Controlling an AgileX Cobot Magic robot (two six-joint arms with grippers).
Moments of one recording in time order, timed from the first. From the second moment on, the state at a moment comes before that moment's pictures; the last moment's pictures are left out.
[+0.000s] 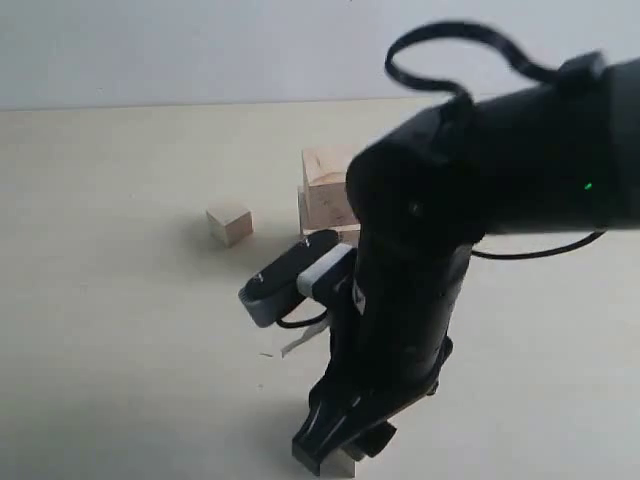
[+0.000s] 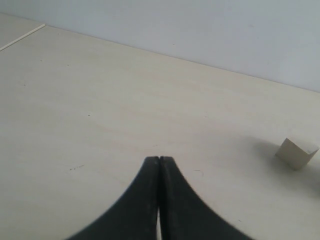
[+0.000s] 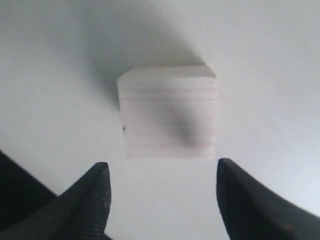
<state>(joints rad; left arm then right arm) 0.02 0.01 0.00 0.12 0.37 -0.32 0.80 1.70 -1.02 0.11 0.97 0.00</state>
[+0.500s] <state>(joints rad) 0.02 0.01 0.00 0.12 0.37 -0.32 0.80 1.68 -1.26 0.02 1.12 0.12</state>
